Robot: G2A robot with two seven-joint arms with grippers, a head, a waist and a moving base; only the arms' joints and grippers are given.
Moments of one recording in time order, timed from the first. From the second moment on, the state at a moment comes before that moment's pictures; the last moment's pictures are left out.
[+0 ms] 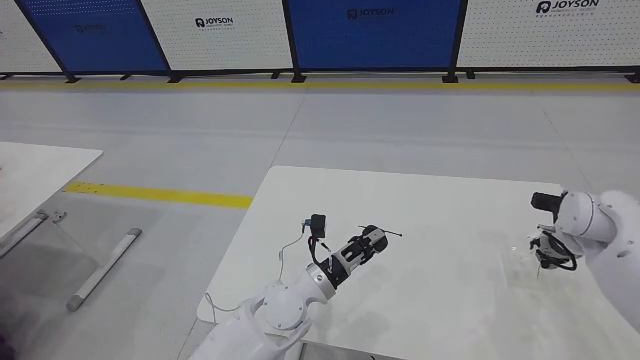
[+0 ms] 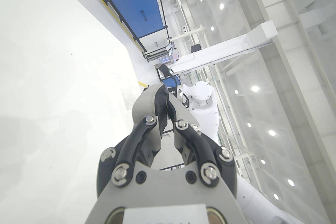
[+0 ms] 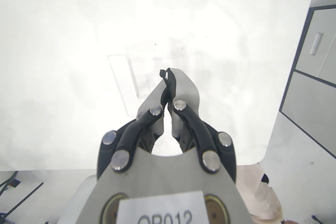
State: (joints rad) left arm 1.35 -1.12 -0.91 -1.64 -0.27 -0.24 -0.07; right arm -0.59 -1.01 0.80 -0.99 -0.74 0.34 1.39
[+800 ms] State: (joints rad) left arm 1.35 -1.12 -0.91 -1.64 -0.27 -0.24 -0.07; right arm -0.46 -1.10 0.64 -0.76 -0.66 0.27 1.39
